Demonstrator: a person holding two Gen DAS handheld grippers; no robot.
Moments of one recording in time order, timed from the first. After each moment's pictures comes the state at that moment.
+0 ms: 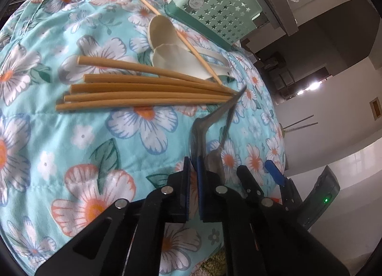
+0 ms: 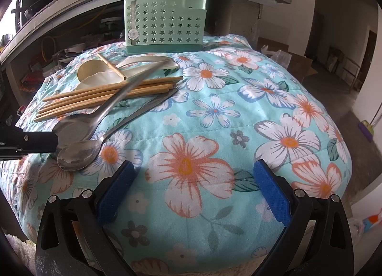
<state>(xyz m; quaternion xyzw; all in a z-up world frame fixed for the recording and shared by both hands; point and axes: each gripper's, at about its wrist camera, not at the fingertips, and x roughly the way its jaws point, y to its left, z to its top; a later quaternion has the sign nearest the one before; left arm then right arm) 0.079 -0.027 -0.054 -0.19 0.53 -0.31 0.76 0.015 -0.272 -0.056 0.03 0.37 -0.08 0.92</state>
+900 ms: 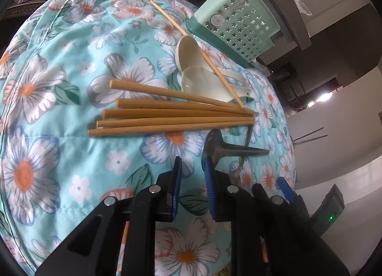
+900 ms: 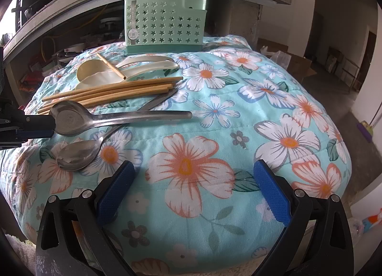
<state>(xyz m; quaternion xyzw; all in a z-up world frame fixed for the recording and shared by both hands) 0.097 -0.010 -0.056 -0.20 0.53 -0.27 0.78 0.015 -0.272 -0.056 0.03 0.37 -0.08 0.92</state>
